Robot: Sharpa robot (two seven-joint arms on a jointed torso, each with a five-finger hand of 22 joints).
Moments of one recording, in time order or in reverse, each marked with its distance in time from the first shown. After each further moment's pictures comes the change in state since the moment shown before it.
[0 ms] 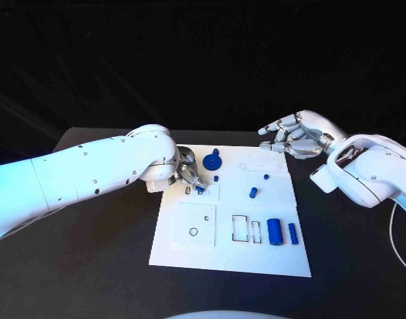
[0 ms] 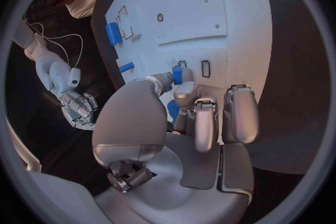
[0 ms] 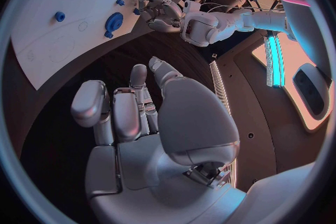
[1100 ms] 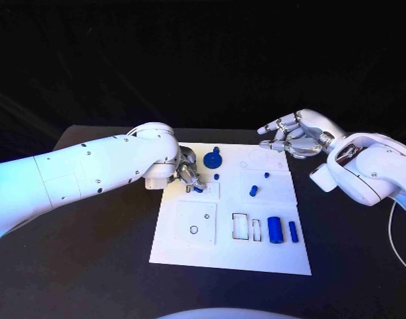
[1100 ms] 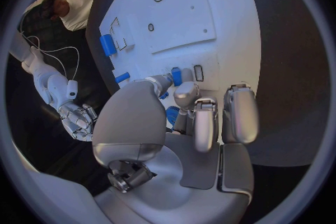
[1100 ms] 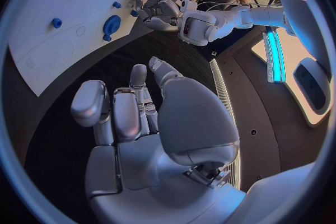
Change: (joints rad) left arm -0.001 0.009 0.000 -0.008 -0.064 0.084 -0.001; left_hand -0.014 -0.001 0.010 -0.004 0.001 -0.003 0.004 0.003 0.011 0.000 0.000 0.000 -0.002 0.000 0.000 0.000 0.000 0.000 0.000 0.000 0.000 -0.002; right arm -0.001 0.005 -0.001 -0.006 0.037 0.022 0.002; right_hand 0.000 0.000 0.000 0.000 0.000 0.000 0.000 0.000 0.000 0.000 0.000 -0.004 -0.001 0.000 0.000 0.000 0.000 0.000 0.000 0.000 -0.004 -0.001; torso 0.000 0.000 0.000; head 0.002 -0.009
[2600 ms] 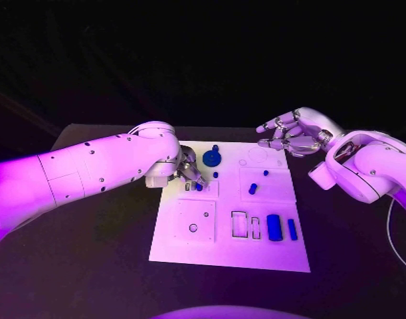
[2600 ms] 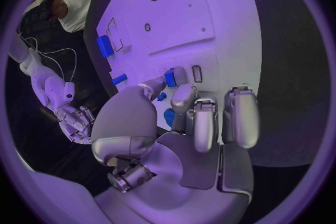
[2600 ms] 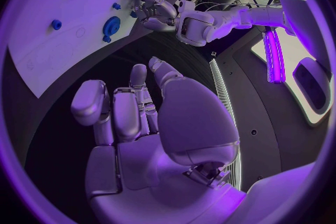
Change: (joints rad) left arm -0.005 0.022 -0.002 -0.029 -0.014 0.014 0.000; left_hand -0.285 0.005 -0.062 -0.038 0.000 0.095 -0.034 0.001 -0.005 0.048 -0.019 0.046 0.048 0.004 -0.004 0.000 0.000 -0.015 0.025 -0.011 0.023 0.003; right arm 0.000 0.003 0.000 -0.002 -0.001 0.008 0.000; right_hand 0.000 0.000 0.003 0.003 0.002 0.000 0.000 0.000 -0.001 0.001 0.000 -0.004 -0.007 0.000 0.000 -0.013 -0.011 0.000 -0.009 0.002 -0.006 -0.016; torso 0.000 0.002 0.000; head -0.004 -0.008
